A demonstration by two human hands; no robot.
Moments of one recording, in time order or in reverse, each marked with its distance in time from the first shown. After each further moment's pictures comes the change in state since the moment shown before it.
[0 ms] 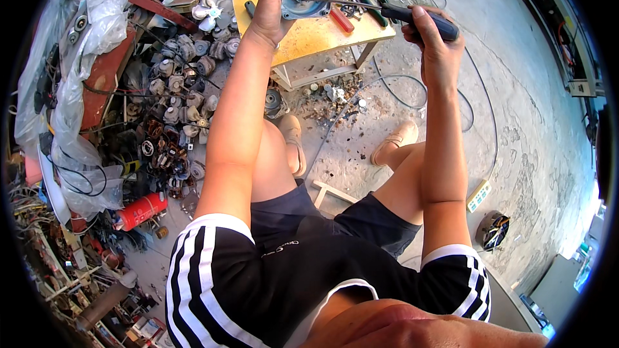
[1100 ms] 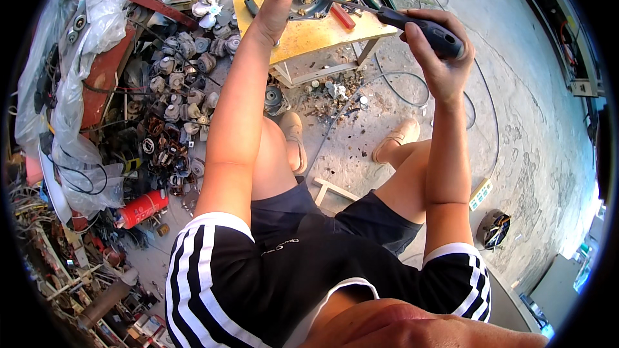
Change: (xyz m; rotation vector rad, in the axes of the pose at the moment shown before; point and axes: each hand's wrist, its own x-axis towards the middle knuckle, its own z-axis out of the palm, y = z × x) left_hand -0.001 -0.005 -0.012 0.338 -0.178 0.059; right_hand -0.017 -0.023 0.003 -0.367 -0.168 -0.306
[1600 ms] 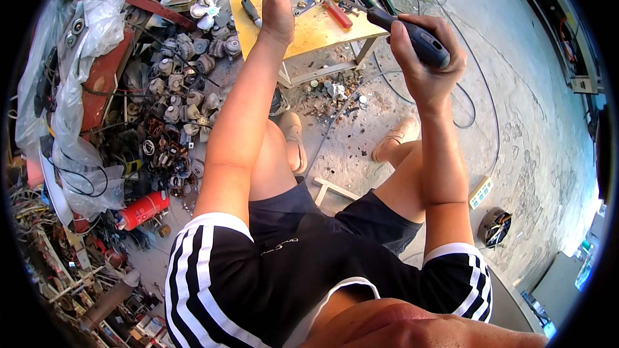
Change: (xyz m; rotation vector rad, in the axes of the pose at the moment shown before) left_hand 0.012 -0.027 0.006 -0.193 0.328 0.274; right_hand -0.010 -0.005 0.018 -0.149 0.168 -0.102
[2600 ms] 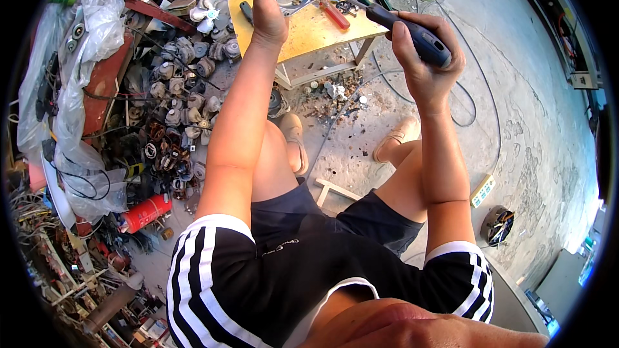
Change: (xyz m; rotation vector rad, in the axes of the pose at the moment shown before) left_hand 0.001 0.009 0.001 -0.137 -0.051 0.110; right_hand -0.002 0.005 0.001 0.117 0.049 0.029
